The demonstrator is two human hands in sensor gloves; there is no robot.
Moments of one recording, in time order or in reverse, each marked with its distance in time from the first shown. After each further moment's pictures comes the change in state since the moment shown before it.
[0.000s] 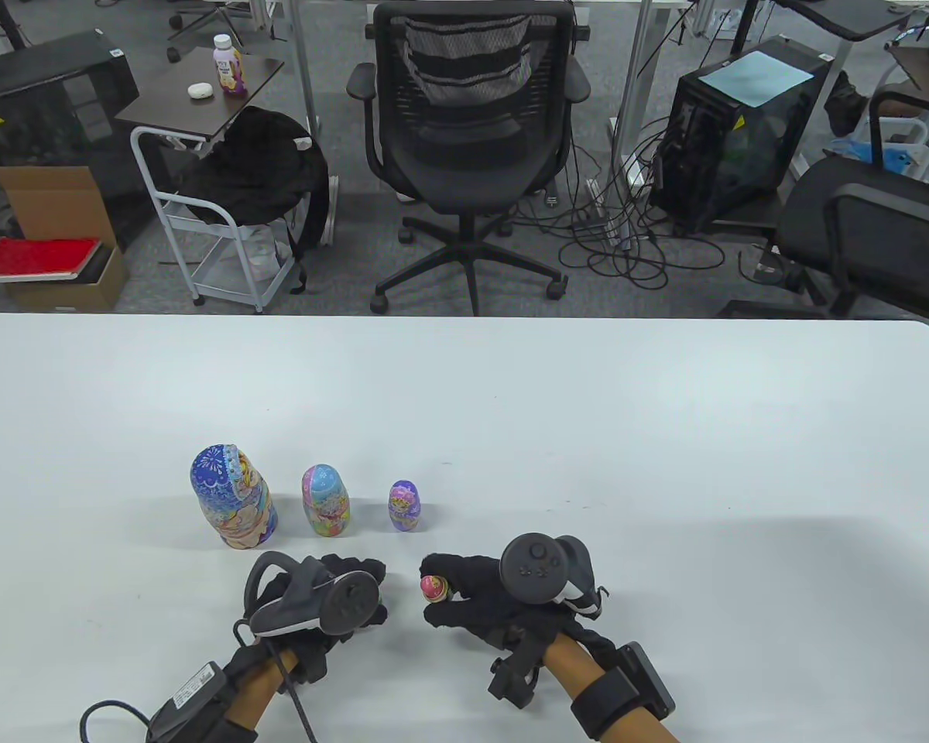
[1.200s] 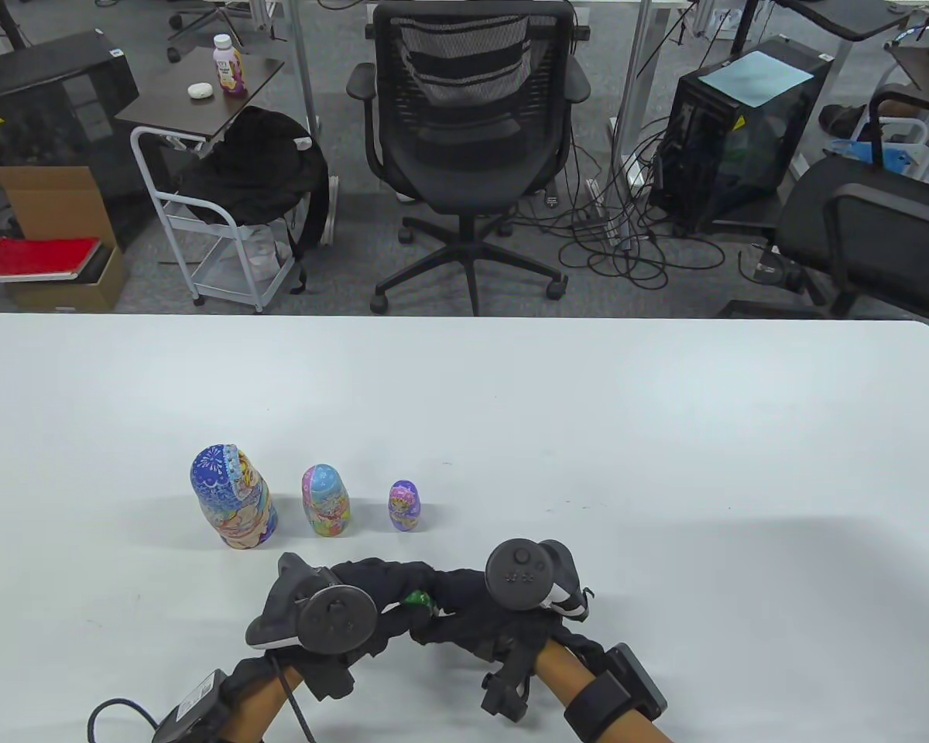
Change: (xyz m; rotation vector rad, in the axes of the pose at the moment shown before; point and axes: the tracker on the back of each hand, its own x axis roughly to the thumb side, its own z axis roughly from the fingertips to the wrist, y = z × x) left_hand 0.033 0.067 0.018 0.284 -0.218 0.299; right_hand 0.012 0.014 -0.002 0.115 -0.037 -0.074
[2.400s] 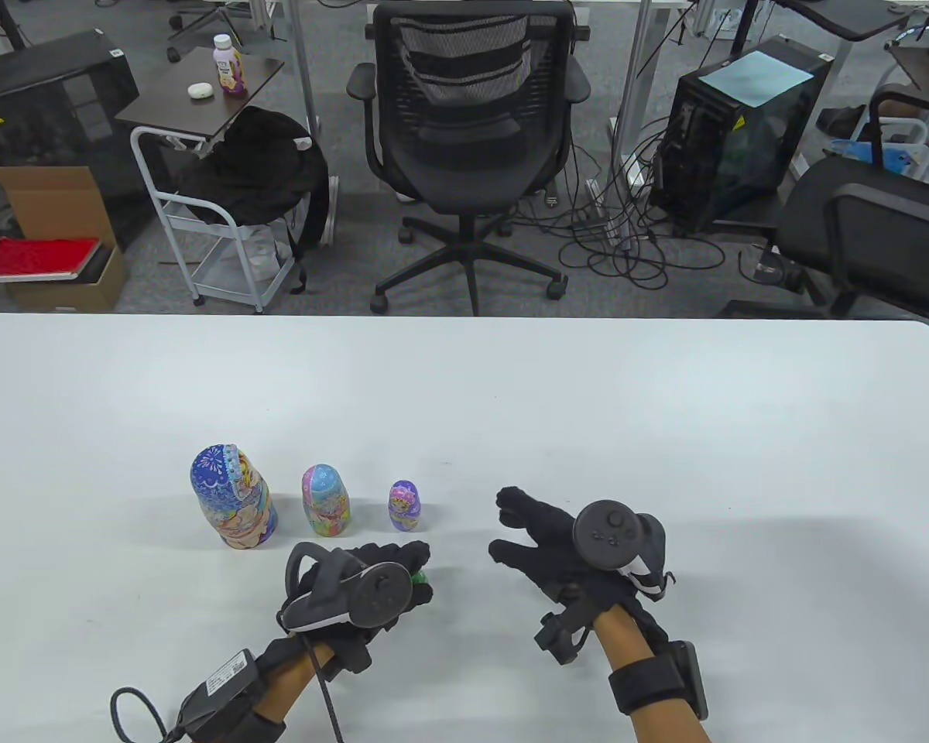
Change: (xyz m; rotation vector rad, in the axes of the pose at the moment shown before) left_hand -0.020 -0.032 -0.019 -0.066 0.188 -0.167; right_hand -0.035 -0.078 0.028 -0.320 0.170 0.108
